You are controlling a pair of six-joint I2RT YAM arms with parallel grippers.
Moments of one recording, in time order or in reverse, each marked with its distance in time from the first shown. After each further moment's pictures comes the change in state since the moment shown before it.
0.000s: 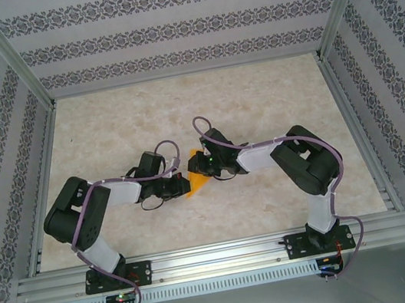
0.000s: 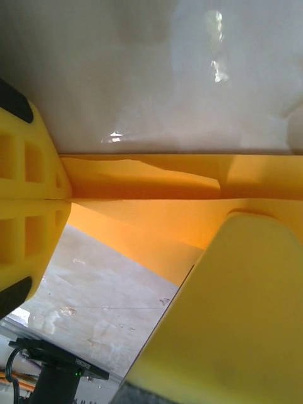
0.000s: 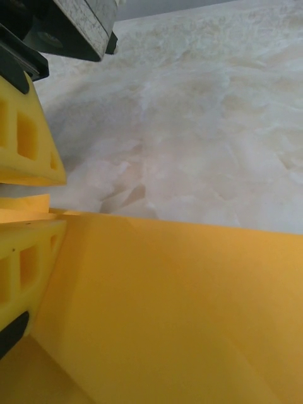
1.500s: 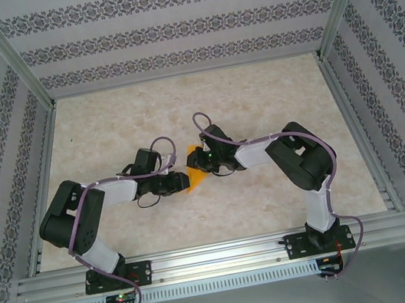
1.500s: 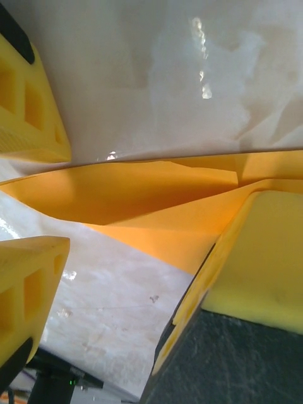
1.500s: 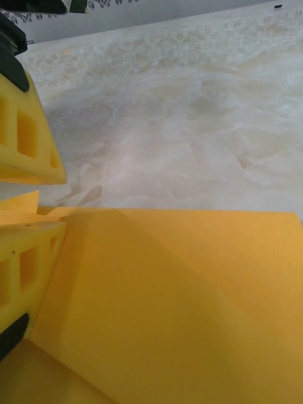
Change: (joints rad) left arm 0.021 -0.044 0.042 -0.111 -0.050 0.084; right arm -0.032 0.059 0.042 0.034 -0.029 0.007
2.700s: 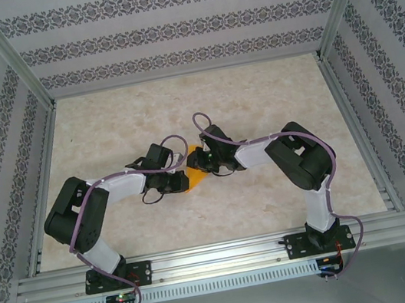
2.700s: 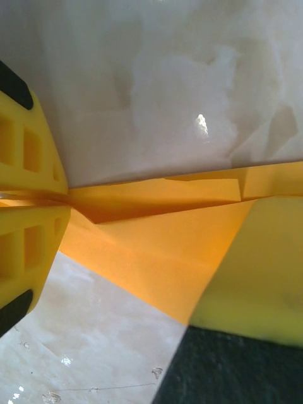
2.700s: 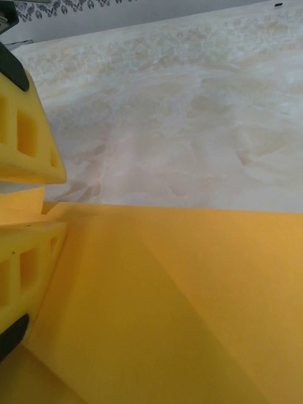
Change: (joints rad) left arm -0.090 0.034 0.124 -0.212 -0.216 0.119; right arm 0.000 0.006 0.001 0.001 -0.002 -0.001
